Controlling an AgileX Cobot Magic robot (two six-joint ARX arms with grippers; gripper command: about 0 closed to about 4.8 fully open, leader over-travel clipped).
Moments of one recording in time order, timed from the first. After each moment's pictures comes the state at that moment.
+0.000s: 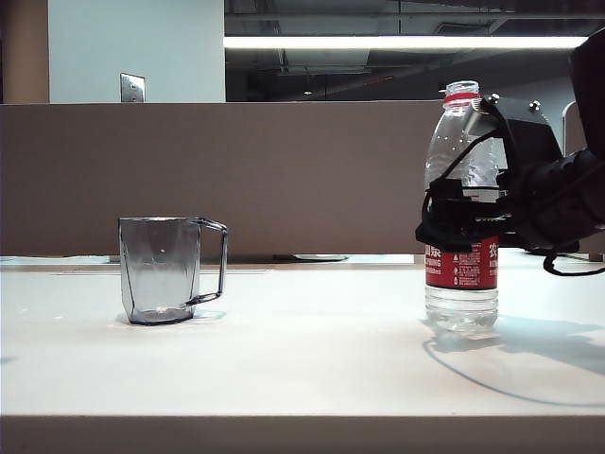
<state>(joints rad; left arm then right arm) -0.31 0.65 0.97 -0.65 0.29 0.03 0.33 1.65 0.41 1.04 0.00 0.00</state>
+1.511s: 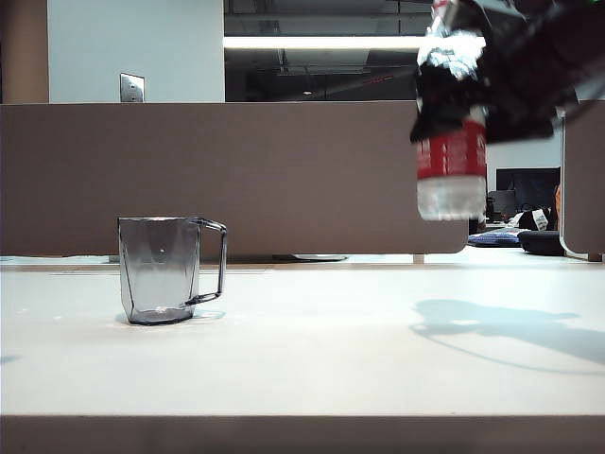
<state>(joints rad) -0.31 0.65 0.97 -0.63 0.29 0.03 0.33 1.35 0.77 0.31 0.00 0.00</state>
